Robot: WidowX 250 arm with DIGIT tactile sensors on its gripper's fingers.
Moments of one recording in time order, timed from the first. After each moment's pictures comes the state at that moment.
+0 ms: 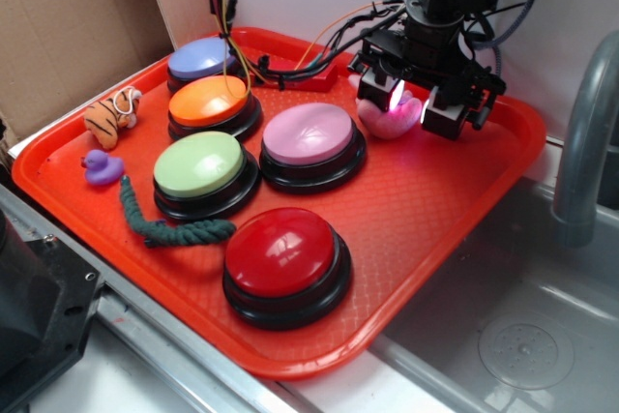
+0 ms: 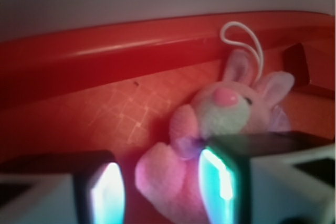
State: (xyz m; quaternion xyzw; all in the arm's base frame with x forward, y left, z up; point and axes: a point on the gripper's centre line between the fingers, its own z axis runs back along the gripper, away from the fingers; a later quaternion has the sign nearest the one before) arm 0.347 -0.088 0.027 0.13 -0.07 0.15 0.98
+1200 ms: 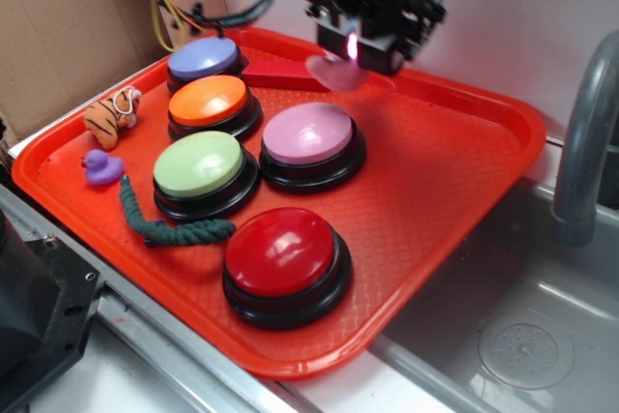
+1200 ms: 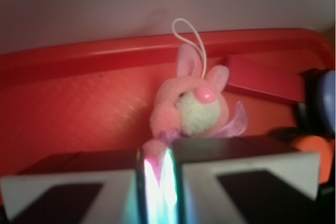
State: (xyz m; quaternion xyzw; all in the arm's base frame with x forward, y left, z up) arm 0.314 -0.058 0.105 0.10 -0.09 0.09 0.99
